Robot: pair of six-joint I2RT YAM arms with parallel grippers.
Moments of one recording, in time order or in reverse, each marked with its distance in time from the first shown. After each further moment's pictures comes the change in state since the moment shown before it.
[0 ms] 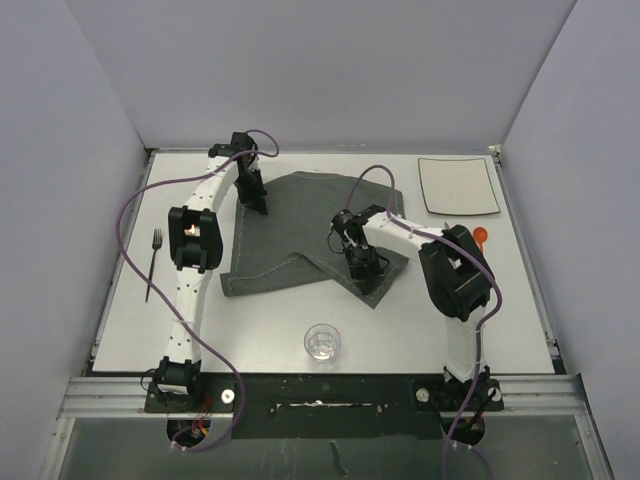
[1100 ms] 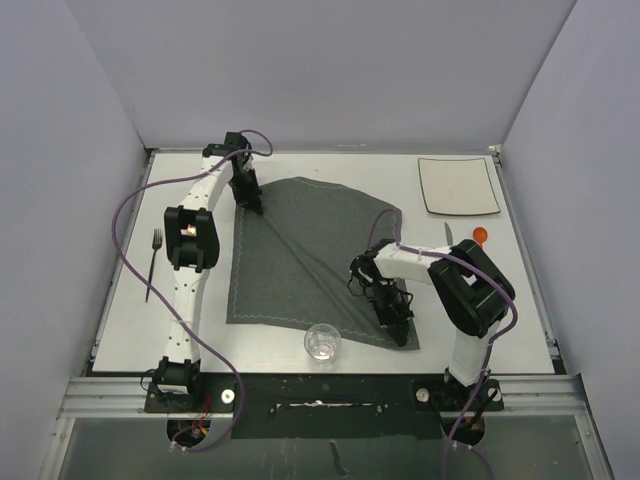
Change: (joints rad) left arm 0.029 0.001 -0.001 -0.009 0.011 -0.001; right arm 0.052 -0.163 -0.394 -0.155 -0.040 0.001
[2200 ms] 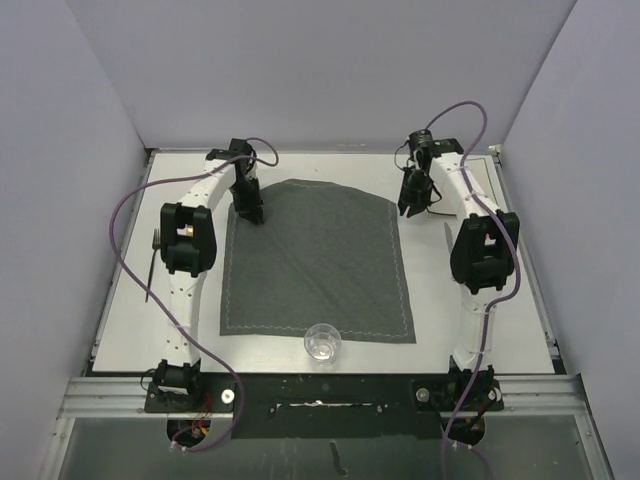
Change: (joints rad) left arm -0.032 -0.170 -0.287 0.071 -0.051 0.058; right arm -0.467 0.296 0.978 0.006 0.013 -0.083
